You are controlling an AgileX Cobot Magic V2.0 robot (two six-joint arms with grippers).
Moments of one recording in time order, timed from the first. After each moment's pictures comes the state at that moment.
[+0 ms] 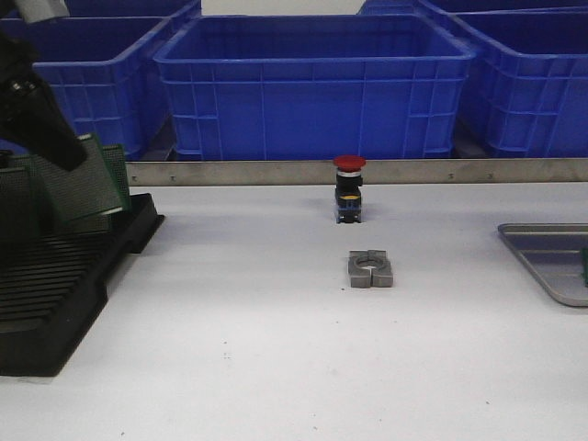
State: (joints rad) left arm 0.06 1.93 -1.53 -0.73 1.21 1.62; right arm -0.38 1.60 -0.91 0.98 0.67 -1.00
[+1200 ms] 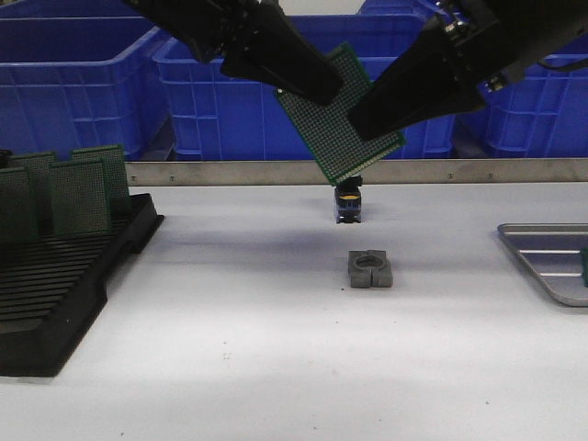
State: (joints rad) left arm -0.38 1.90 -1.53 -1.11 1.21 1.62; right arm 0.19 1.52 -0.98 1.20 0.84 -1.72
